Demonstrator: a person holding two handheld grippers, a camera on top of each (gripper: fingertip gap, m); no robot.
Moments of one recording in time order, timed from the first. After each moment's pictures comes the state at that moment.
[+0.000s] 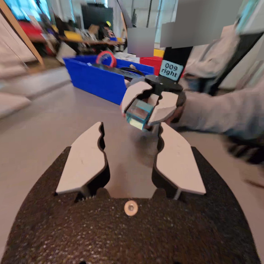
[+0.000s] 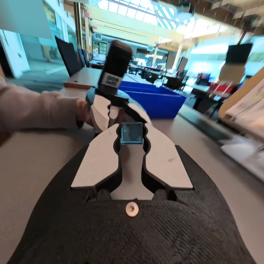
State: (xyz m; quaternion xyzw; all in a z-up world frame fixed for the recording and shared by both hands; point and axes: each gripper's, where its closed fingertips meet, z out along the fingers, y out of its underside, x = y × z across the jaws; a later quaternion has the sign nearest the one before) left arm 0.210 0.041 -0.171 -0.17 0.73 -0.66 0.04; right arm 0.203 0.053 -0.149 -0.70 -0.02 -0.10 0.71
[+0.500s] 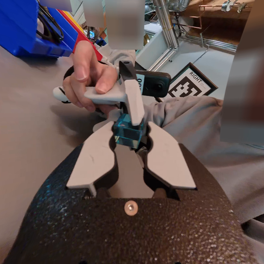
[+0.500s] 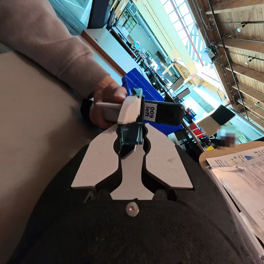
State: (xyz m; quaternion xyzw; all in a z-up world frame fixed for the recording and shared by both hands) left arm 0.146 0.021 -0.174 -0.17 0.65 -0.63 -0.39; right arm 0.161 0.066 -0.168 -0.69 -0.26 -0.27 0.62
